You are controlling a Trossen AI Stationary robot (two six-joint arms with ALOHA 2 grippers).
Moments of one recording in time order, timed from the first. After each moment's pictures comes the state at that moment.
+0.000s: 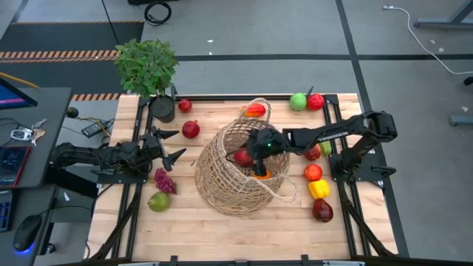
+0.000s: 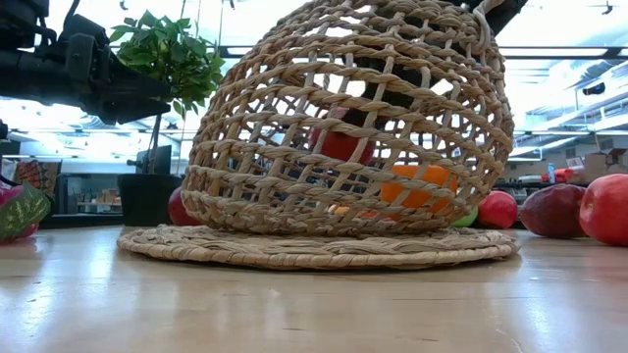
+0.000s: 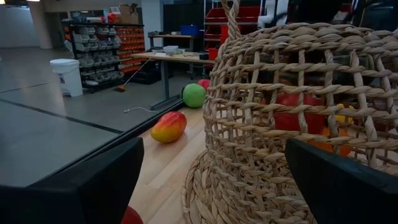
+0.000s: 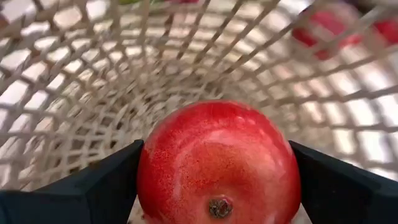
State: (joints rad) left arm -0.10 0.08 0.02 0.08 -0.56 -0.01; right arm -0.05 1.58 0.92 0.01 -0.07 -0.10
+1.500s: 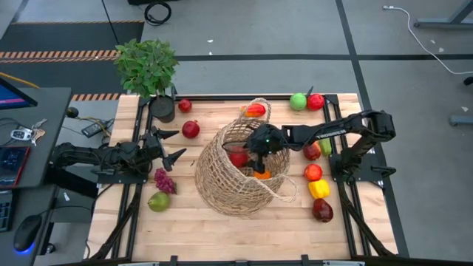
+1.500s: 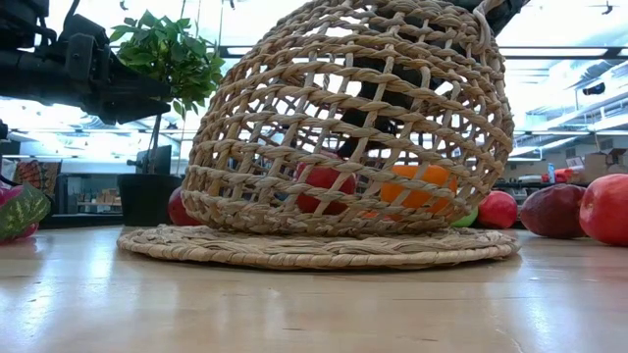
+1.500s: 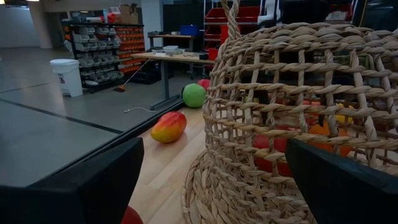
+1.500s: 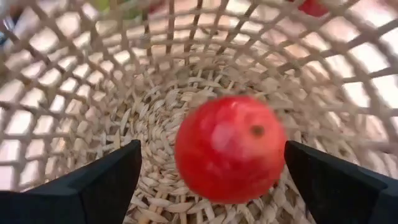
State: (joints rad) left arm -0.10 0.08 0.02 0.08 -0.56 -0.01; right arm -0.10 1.58 0.93 -0.01 -0.13 0.12
